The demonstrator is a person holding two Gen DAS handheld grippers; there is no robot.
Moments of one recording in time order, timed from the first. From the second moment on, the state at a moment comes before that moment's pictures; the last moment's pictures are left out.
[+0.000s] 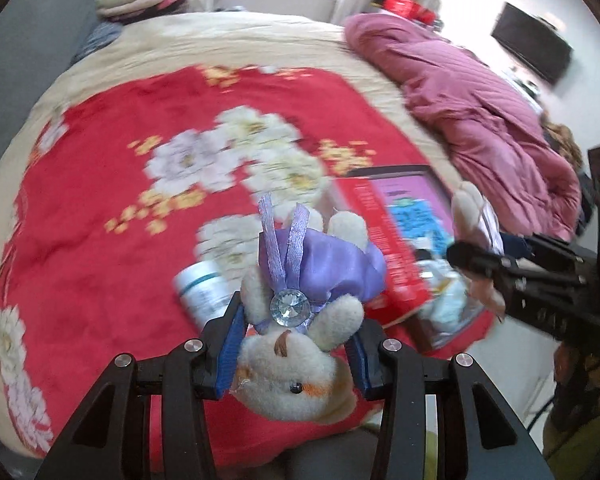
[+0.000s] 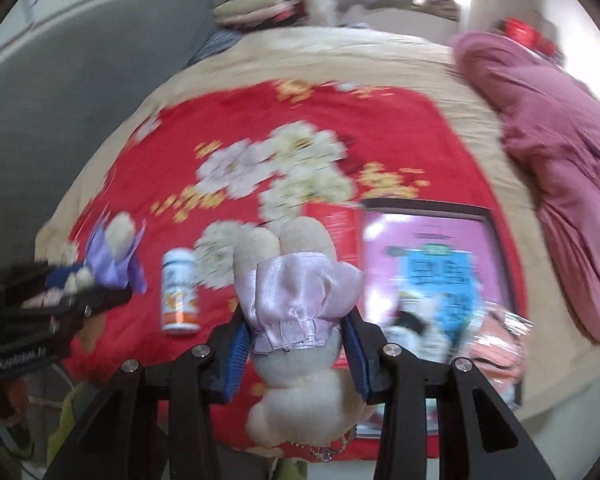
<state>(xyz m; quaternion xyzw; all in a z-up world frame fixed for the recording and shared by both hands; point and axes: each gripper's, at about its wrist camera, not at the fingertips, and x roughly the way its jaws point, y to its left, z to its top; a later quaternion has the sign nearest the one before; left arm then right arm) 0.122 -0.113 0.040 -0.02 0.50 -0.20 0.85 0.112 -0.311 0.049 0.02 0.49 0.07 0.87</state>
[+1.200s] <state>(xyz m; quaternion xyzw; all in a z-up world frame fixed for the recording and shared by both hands) 0.153 -0.370 -0.040 0.12 0.56 -0.33 0.75 0.123 -0.512 -0.042 0.15 0.53 -0.06 0.83</state>
